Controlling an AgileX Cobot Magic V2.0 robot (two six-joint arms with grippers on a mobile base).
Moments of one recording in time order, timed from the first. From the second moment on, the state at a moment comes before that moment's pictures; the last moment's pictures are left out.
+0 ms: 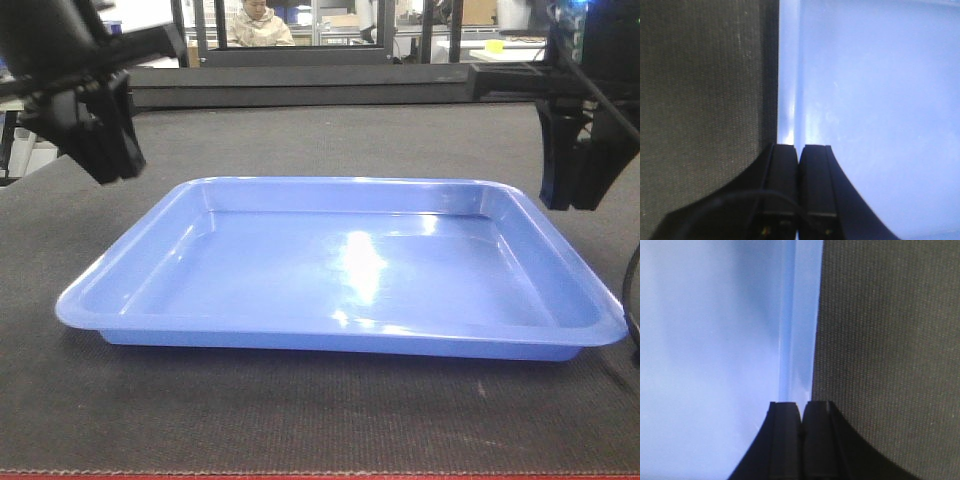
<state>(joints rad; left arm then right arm) -0.36 1.74 -1.40 -0.23 0.97 -0.14 0.28 1.69 -1.33 0.04 1.08 0.37</state>
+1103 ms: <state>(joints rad) -0.43 1.83 -1.41 -0.04 0.95 -0.27 0.28 1.70 -1.27 0.06 0.99 0.47</state>
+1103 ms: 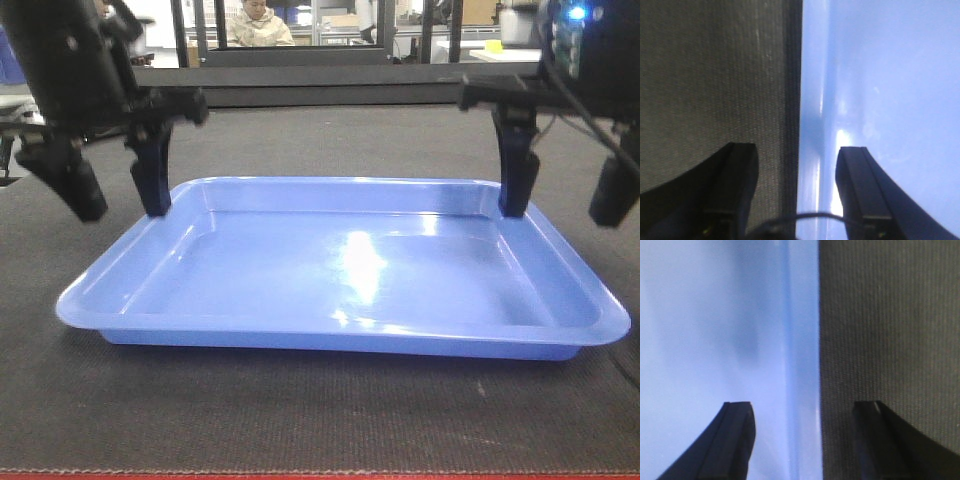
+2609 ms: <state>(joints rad) -0.43 1.88 -1.41 -0.08 1.00 -0.26 0.28 1.76 -1.22 0.06 0.93 0.47</state>
